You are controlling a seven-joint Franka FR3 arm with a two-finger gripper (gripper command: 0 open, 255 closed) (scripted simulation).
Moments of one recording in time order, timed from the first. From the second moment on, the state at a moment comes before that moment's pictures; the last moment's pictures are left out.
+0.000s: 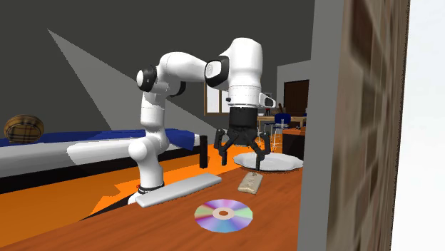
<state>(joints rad) 0.19 0.10 -0.61 -1.76 -0.02 1.83 -2.01</state>
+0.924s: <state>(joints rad) 0.19 0.10 -0.61 -1.81 -0.01 1.94 -2.02</state>
